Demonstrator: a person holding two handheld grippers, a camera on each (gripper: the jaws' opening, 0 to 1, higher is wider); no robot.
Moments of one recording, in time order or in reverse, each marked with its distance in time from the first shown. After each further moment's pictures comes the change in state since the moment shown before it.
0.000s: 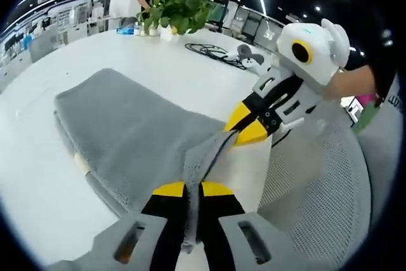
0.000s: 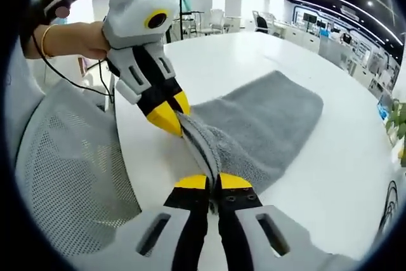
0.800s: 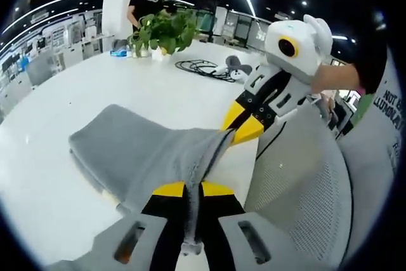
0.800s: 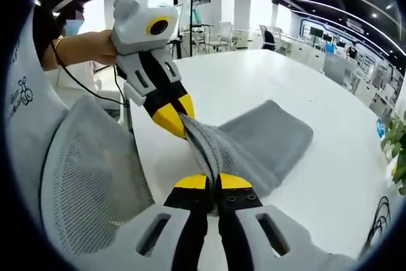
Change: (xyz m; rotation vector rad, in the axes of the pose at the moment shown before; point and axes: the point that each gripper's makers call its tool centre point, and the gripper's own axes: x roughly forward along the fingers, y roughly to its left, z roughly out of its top) left arm -0.043 -0.022 0.034 0.088 -0.070 0.010; right arm -0.050 0.012 0.039 -0.050 -0.081 0.033
